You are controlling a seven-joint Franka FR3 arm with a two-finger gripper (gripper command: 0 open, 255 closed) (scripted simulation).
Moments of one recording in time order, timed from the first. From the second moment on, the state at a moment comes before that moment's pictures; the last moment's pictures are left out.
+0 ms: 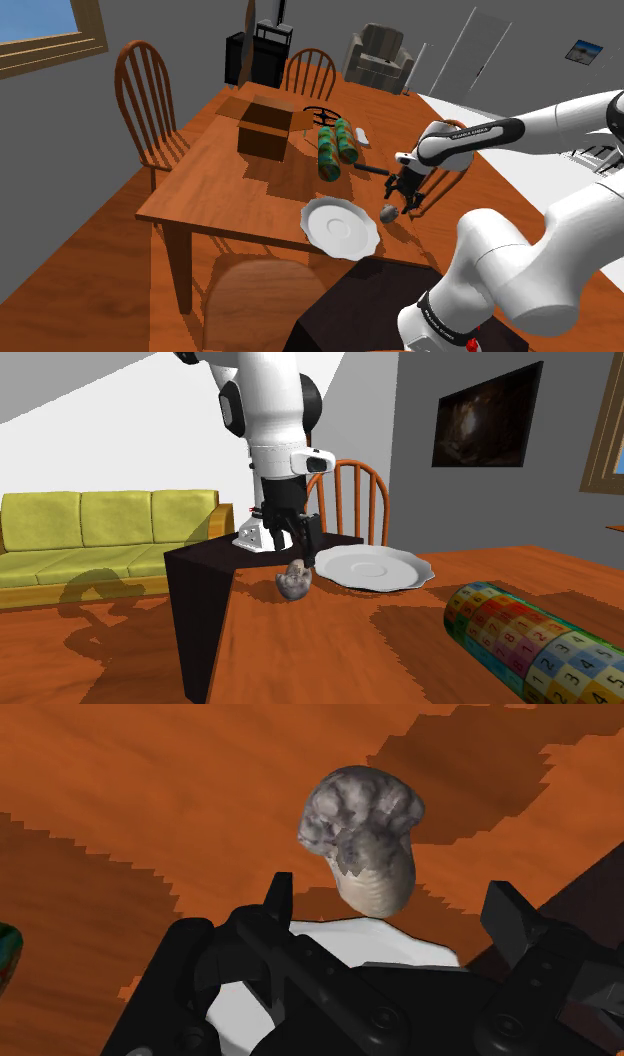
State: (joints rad) arm 0.73 -0.46 -1.61 -2.53 -0.46 2.30 -1.75
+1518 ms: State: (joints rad) arm 0.93 -0.48 -1.83 -2.54 -0.53 2.39 -1.73
